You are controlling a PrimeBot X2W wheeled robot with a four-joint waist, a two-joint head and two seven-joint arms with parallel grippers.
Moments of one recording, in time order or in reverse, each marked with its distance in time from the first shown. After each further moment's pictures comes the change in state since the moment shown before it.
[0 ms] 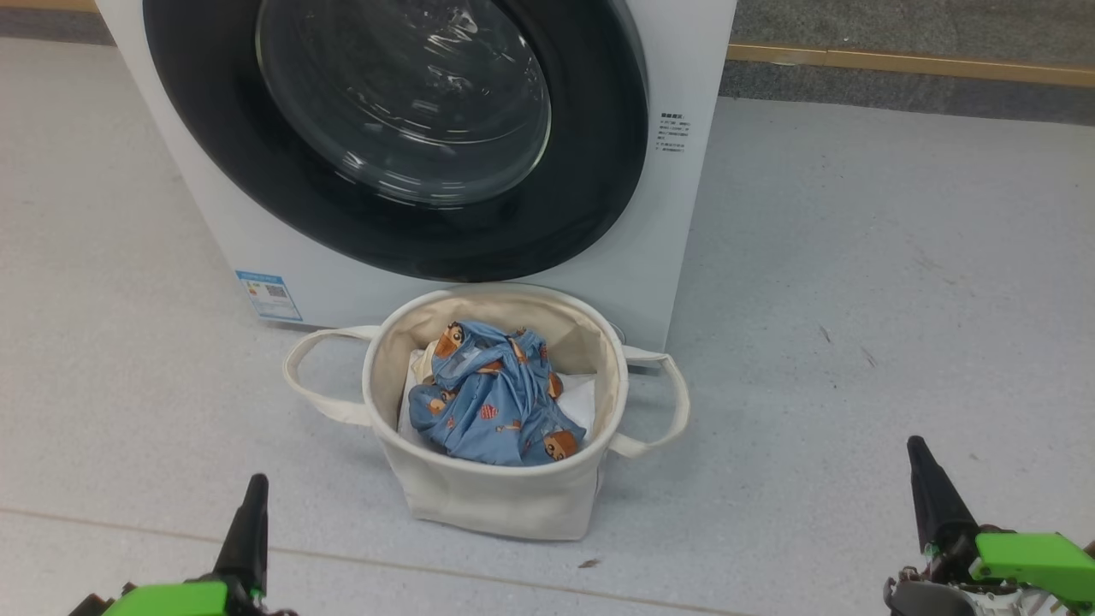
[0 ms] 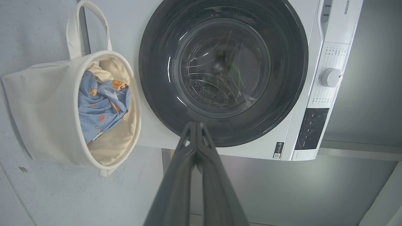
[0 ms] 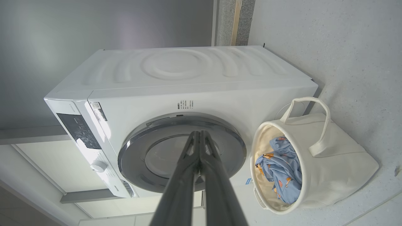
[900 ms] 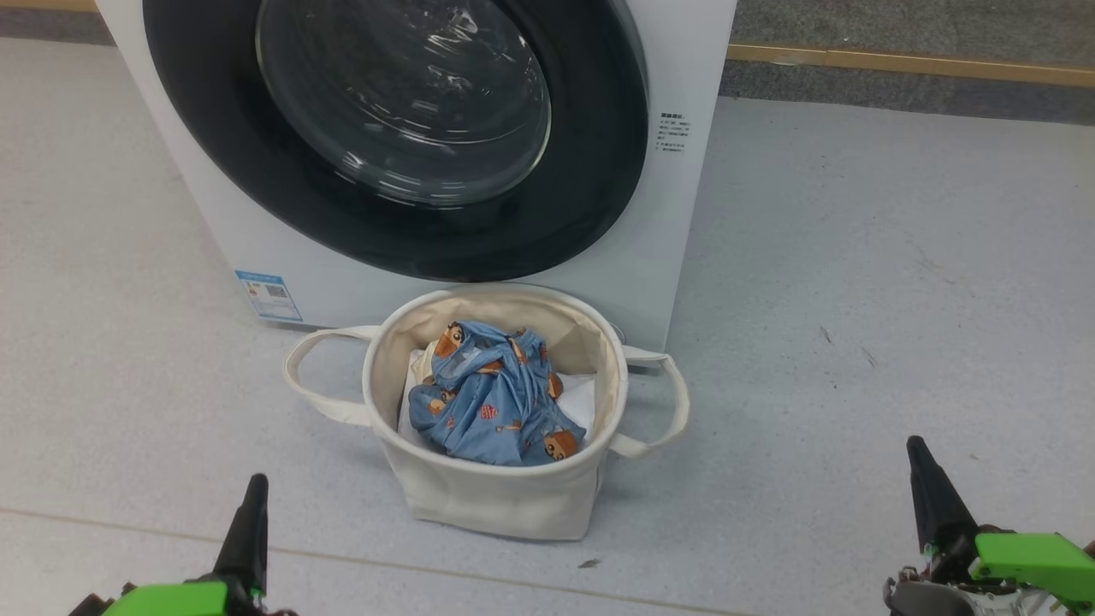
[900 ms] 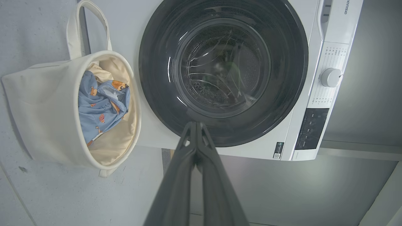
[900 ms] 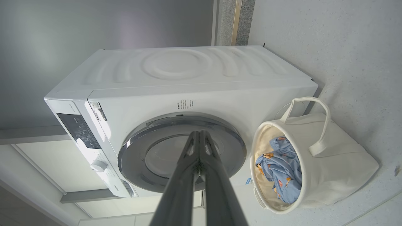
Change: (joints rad) left arm 0.000 0.000 0.000 0.000 0.000 0.000 0.000; right arm 0.000 0.000 0.001 0.000 0.000 0.000 0.000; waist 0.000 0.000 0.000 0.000
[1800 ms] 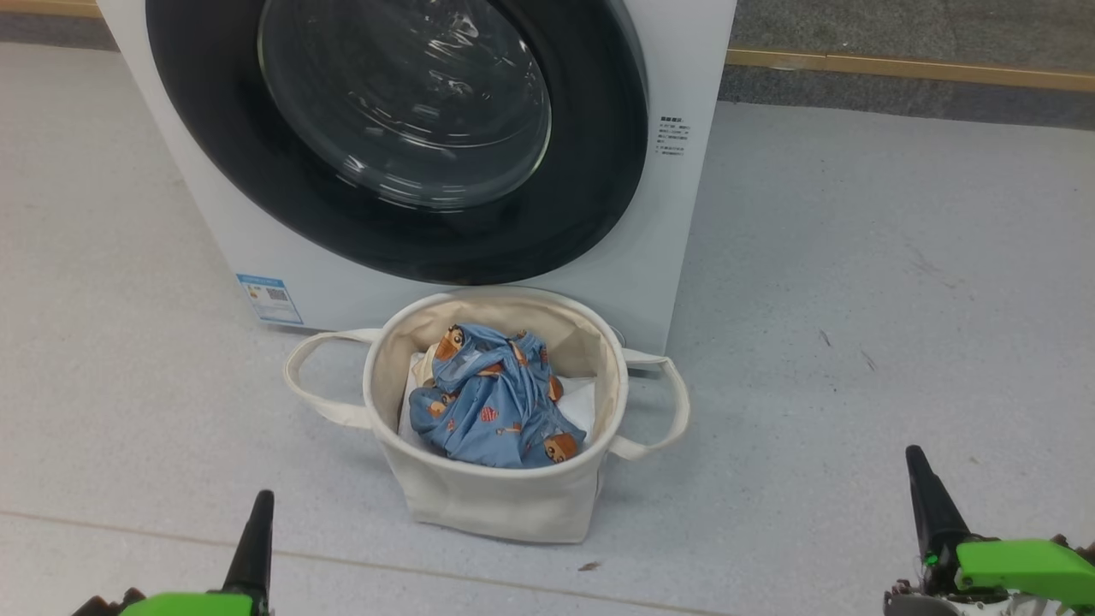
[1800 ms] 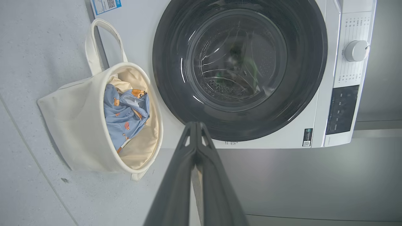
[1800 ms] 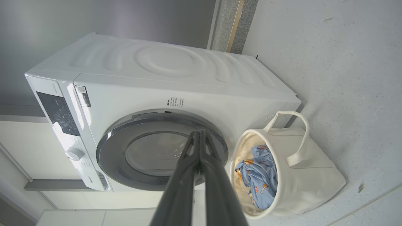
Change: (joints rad) left arm 0.021 0.002 -0.017 0.011 0.175 0.007 -0.035; right arm 0.020 0.000 0.015 -0.011 -0.159 0.000 -0.043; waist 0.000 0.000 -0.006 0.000
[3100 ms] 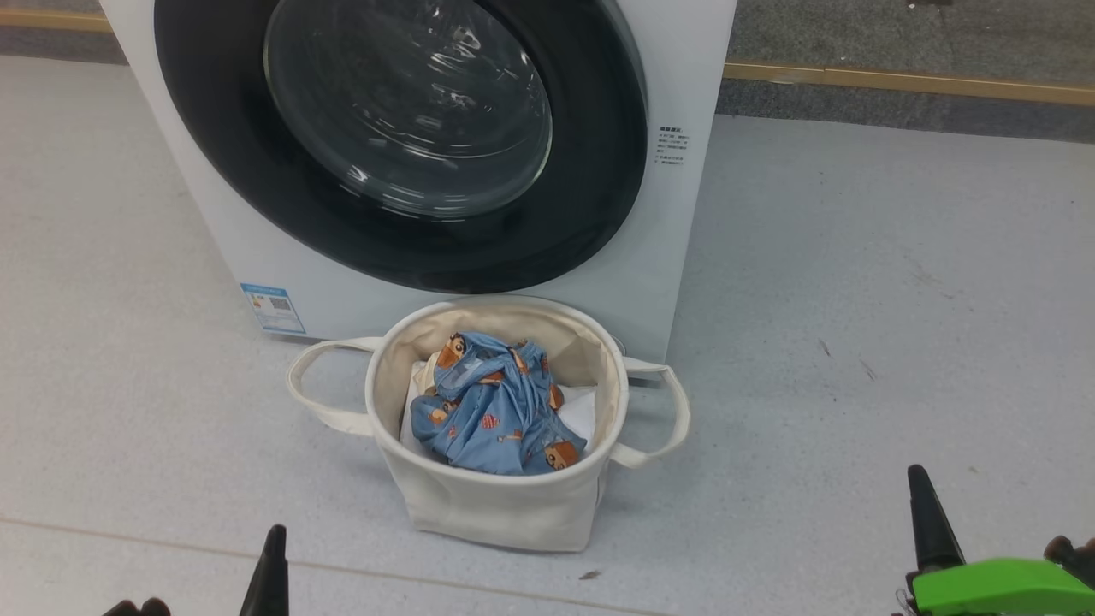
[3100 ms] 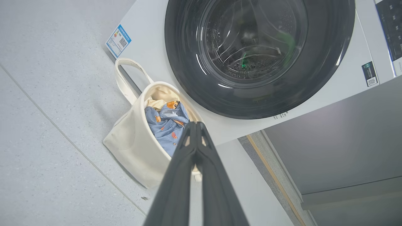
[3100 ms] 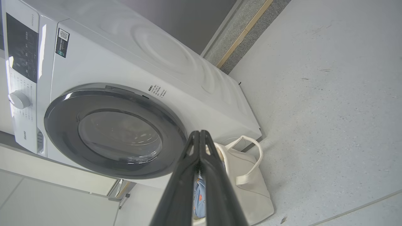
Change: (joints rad) left arm 0.053 0.006 -0.043 0.023 0.473 0.002 -0.112; right arm 0.058 0.000 0.028 -0.031 -0.434 0.000 -0.114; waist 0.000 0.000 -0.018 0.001
